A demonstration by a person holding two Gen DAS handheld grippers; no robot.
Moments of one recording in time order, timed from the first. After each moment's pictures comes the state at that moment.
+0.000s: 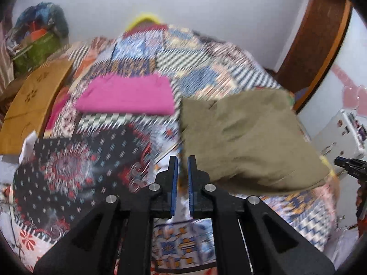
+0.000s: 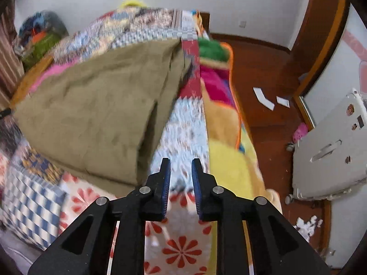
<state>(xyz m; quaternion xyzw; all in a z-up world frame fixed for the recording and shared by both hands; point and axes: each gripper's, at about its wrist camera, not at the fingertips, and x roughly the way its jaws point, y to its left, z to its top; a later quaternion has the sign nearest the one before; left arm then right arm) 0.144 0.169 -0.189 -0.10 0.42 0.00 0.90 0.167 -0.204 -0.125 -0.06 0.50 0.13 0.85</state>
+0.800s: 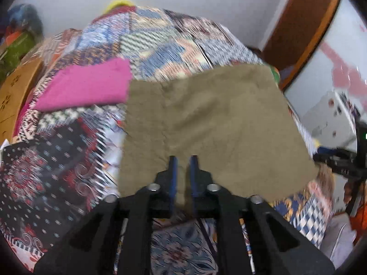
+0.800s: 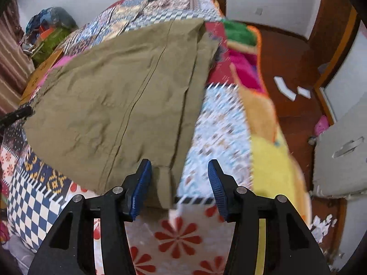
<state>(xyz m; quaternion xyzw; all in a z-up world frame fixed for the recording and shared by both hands) 0.188 0.123 -0.221 -0.09 0.47 -0.04 0.88 0.184 -0.180 -0.162 -0.04 0.54 0.16 0.82</state>
